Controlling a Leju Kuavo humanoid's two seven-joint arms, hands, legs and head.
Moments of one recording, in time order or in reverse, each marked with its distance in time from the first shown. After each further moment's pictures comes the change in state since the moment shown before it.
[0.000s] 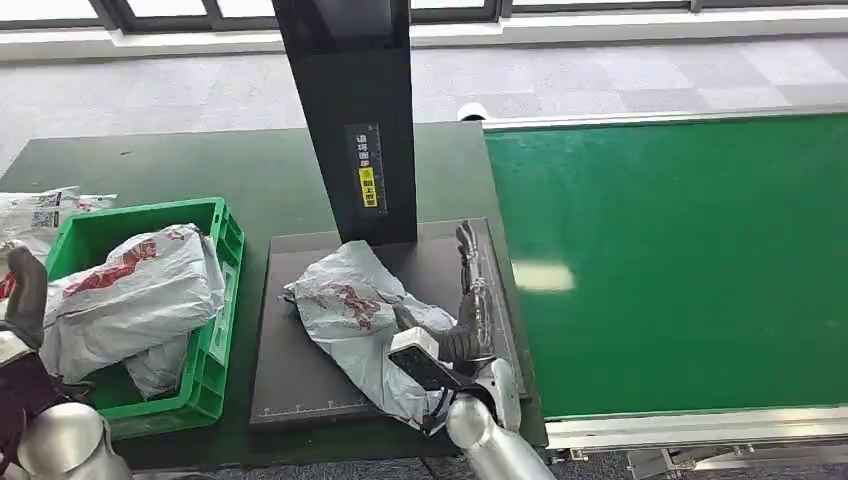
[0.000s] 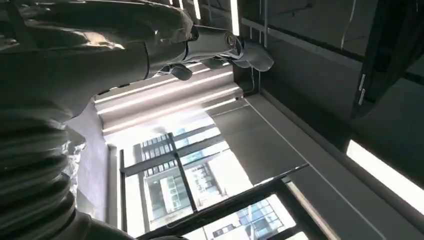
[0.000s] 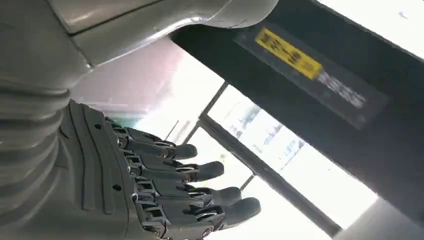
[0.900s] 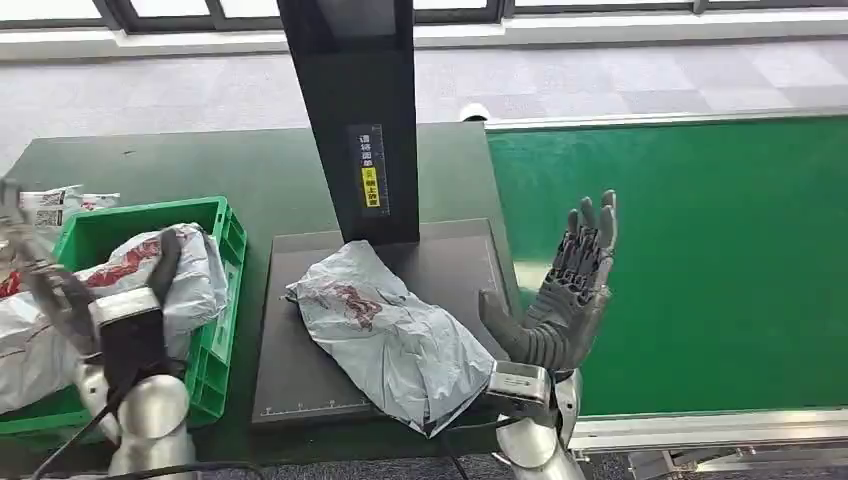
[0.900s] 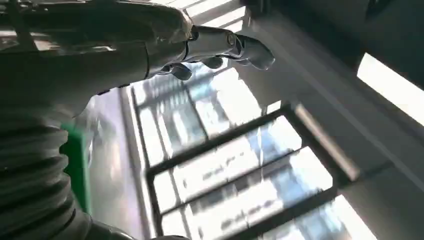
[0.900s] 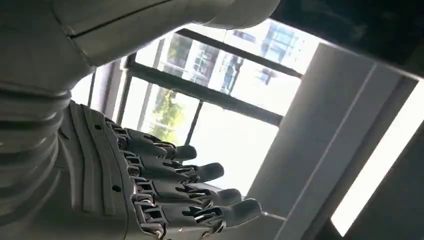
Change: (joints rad) left arm -0.034 -0.003 -0.312 0.275 -0.007 -0.095 0.107; right arm 0.164 -0.027 -0.046 -0.582 -0.138 -0.001 -0.096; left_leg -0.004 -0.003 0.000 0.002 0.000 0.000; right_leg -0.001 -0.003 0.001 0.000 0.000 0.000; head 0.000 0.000
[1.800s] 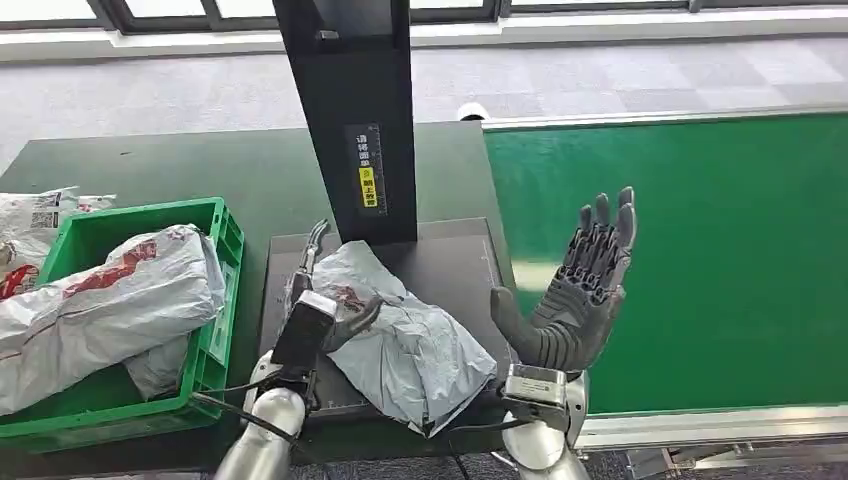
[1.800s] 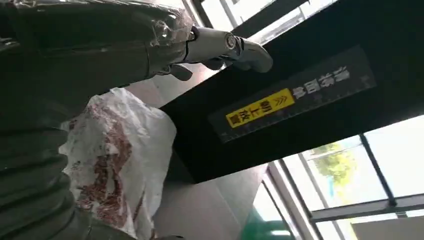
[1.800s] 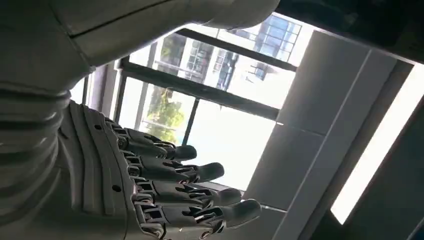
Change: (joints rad) left arm -0.015 0.006 -0.290 0.398 0.161 -0.231 0.124; right arm 0.001 -0.002 0.000 -0.023 -0.024 0.002 0.001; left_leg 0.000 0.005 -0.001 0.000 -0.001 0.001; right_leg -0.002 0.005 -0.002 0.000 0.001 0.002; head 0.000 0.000
